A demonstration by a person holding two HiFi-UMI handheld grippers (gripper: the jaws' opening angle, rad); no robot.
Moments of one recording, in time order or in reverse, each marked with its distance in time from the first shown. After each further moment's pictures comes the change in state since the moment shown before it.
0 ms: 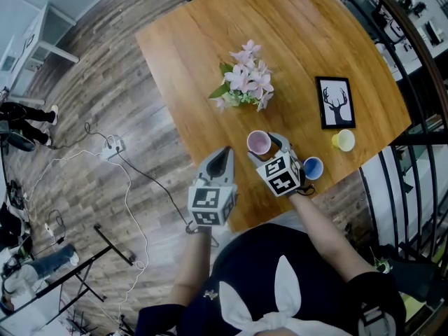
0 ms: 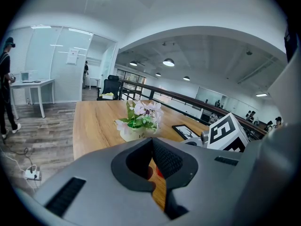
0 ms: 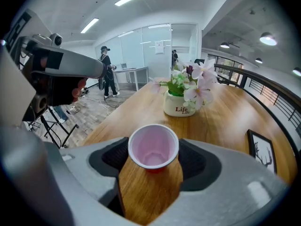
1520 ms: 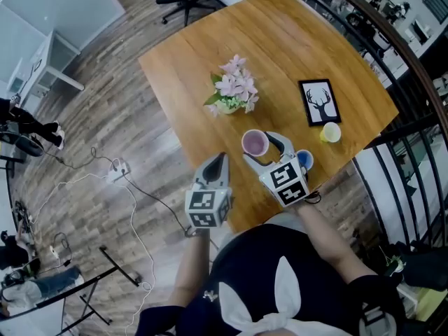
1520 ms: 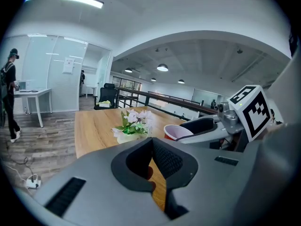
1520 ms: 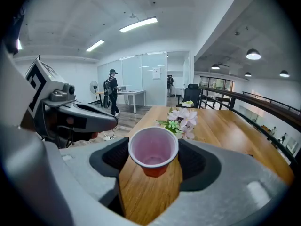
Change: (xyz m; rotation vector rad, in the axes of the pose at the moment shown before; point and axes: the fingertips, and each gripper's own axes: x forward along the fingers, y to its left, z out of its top) left arm -0.052 -0.036 0.009 0.071 -0.064 -0.017; right arm -0.124 0.022 0.061 0.030 -0.296 -0.061
